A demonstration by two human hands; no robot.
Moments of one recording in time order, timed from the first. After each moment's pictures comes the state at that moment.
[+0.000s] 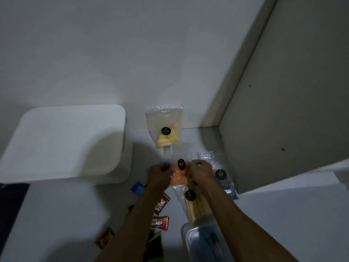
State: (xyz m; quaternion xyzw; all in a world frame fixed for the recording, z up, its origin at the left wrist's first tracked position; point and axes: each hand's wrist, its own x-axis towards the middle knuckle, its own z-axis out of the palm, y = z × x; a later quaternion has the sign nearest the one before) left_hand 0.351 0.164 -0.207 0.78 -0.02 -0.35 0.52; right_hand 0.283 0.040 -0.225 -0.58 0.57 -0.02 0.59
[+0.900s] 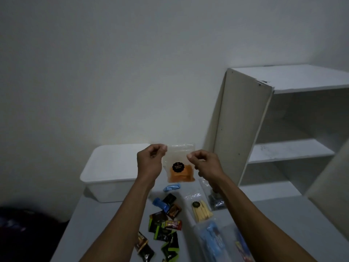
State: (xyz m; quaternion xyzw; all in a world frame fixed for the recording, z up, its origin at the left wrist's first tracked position) left_hand 0.289 0.300 0.034 0.67 -0.18 -0.08 0.71; right_hand 0.170 0.157 0.028 -0.70 0.25 -0.25 0.62
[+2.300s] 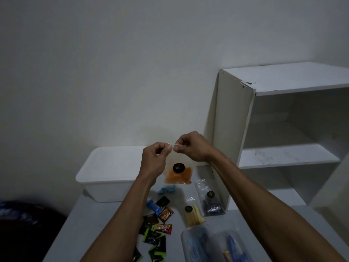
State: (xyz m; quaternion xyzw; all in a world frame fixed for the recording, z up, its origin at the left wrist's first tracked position) left_hand 0.249 0.239 0.053 0.73 -0.24 -0.06 0.64; right_hand 0.184 0.082 0.087 -0.90 0.08 -0.13 0.40
